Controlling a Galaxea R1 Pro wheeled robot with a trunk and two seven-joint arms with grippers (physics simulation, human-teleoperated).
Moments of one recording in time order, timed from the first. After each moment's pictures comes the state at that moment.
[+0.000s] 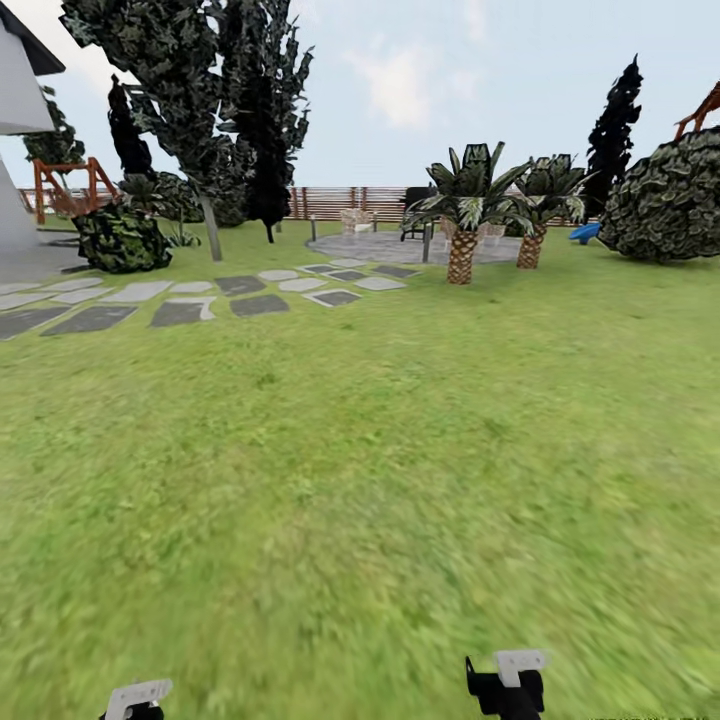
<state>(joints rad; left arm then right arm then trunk) -0.36 0.15 0.89 -0.20 -0.64 -0.36 -0.21 -0.41 -0.01 0.07 -0.14 0.03 -0.46 -0.14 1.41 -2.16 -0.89</state>
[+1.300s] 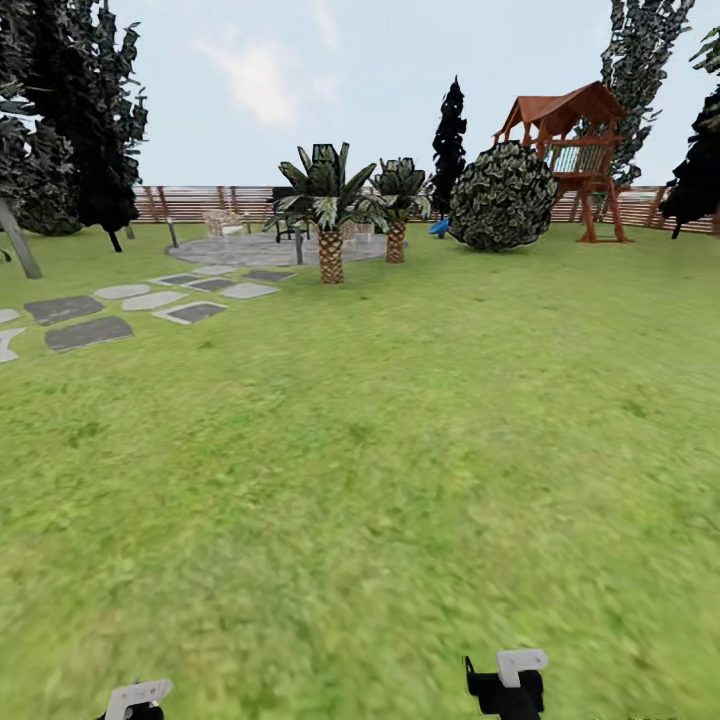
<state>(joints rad) -0.36 0.15 0.89 -0.20 -0.64 -0.36 -0.21 -0.41 -0.01 0.07 -0.14 0.03 -0.46 -0.14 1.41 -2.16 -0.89</state>
